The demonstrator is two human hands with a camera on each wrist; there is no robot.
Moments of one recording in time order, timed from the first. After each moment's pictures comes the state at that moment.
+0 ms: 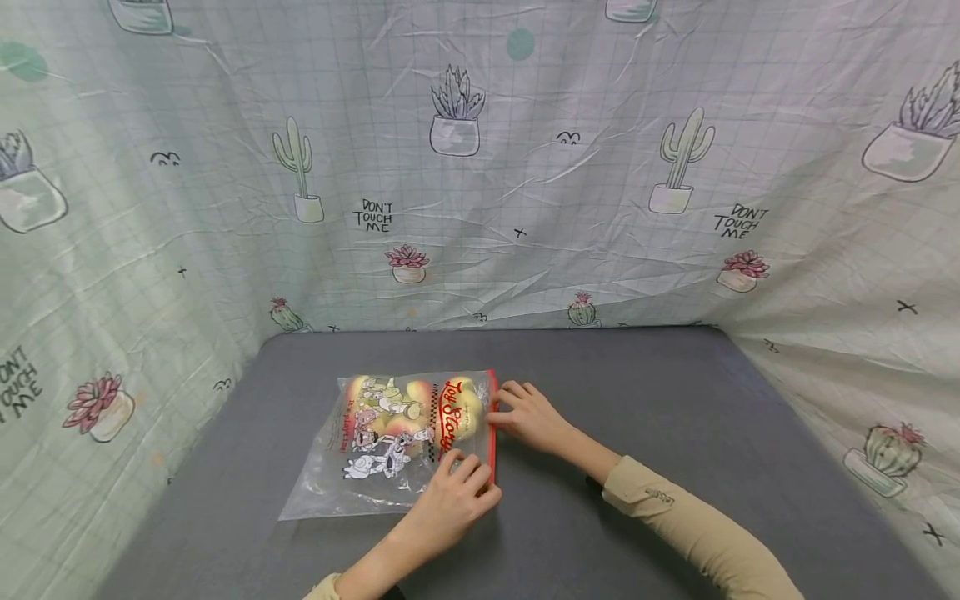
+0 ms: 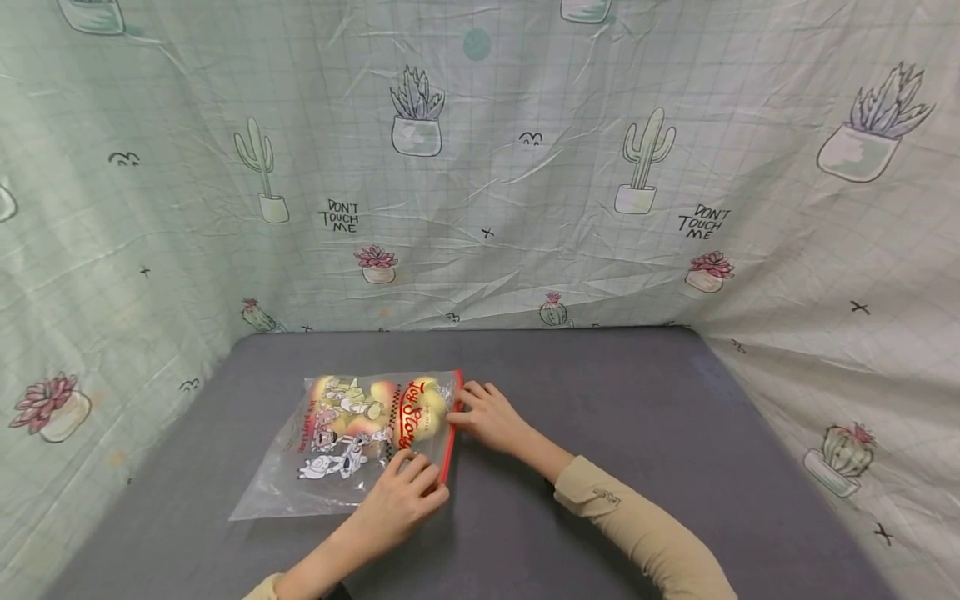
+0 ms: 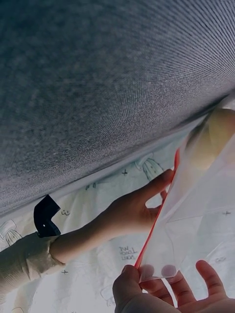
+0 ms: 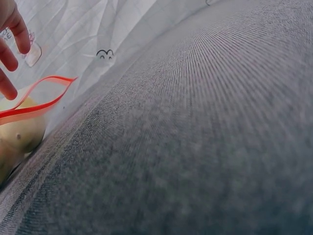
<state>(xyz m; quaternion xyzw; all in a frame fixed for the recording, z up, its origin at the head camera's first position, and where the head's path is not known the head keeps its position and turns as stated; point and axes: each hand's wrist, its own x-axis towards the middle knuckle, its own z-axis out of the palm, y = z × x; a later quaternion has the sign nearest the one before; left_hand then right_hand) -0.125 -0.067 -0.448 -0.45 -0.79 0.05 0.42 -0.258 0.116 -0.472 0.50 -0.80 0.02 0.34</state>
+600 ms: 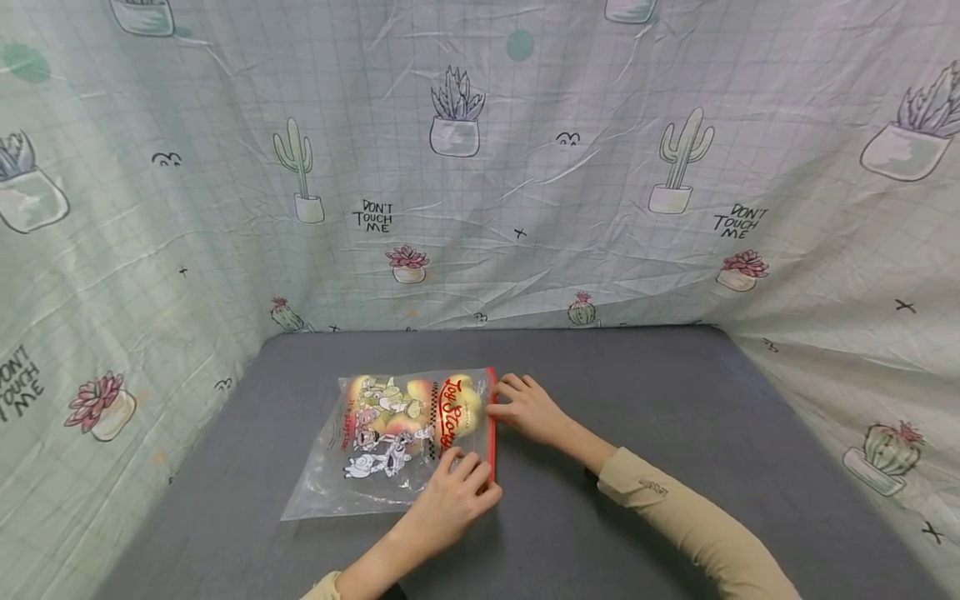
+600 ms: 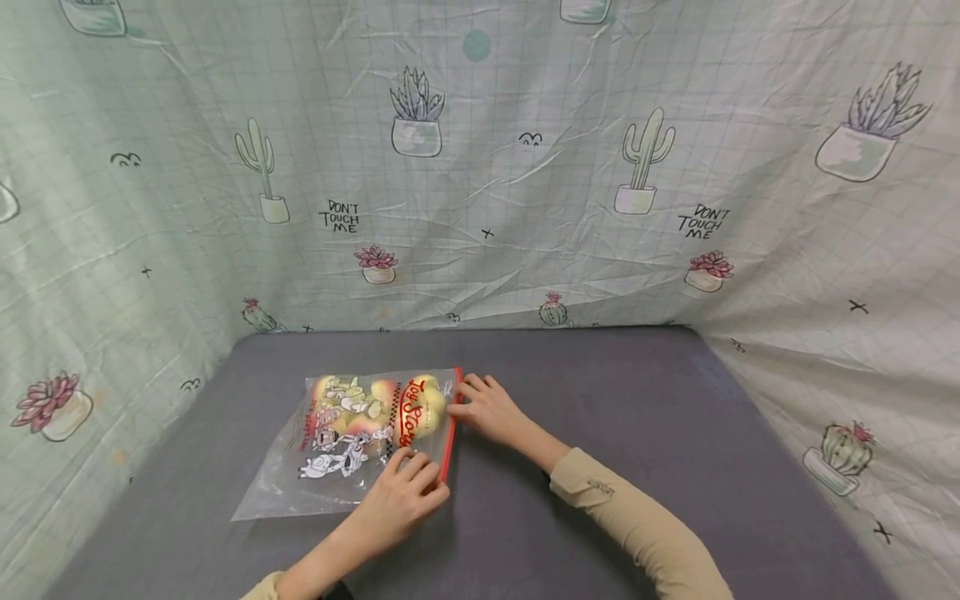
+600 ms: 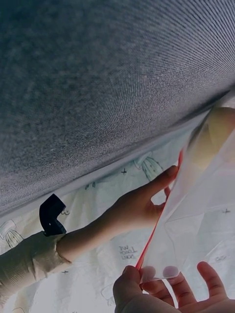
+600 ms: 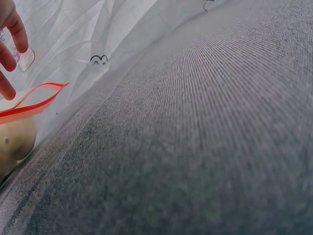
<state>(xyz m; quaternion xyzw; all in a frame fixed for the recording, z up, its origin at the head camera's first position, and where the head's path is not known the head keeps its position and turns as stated) -0.124 -0.068 -0.445 -0.45 -0.79 0.05 0.42 -0.269 0.114 -0.469 0.49 -0.79 0.00 0.36</state>
